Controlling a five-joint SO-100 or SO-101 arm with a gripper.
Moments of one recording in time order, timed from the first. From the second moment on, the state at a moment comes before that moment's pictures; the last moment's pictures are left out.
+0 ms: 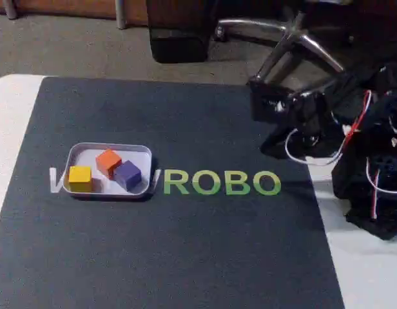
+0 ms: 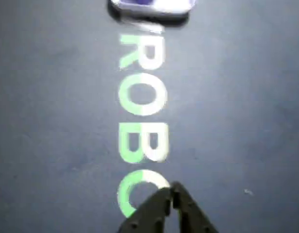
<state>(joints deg) 19.0 180.5 168.6 65.0 -108.3</state>
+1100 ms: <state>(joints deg) 8.3 189.6 181.9 72.5 -106.0</state>
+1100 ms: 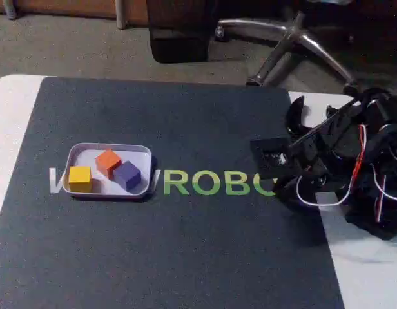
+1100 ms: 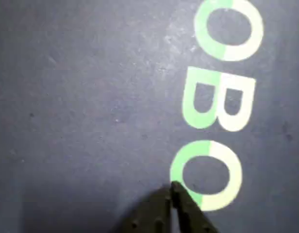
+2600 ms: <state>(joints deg) 9.2 189.6 181.9 72.7 -105.6</state>
